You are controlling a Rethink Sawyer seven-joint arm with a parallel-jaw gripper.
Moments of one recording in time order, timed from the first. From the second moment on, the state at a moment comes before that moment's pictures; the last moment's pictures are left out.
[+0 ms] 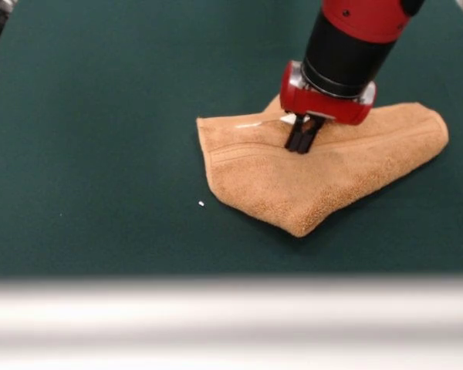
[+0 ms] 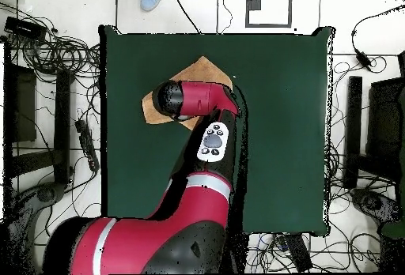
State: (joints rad) arm 0.11 -0.14 -0.29 1.06 0.12 0.63 1.84
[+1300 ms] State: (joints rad) arm 0.19 -0.03 -0.45 0.93 0.13 0.73 1.84
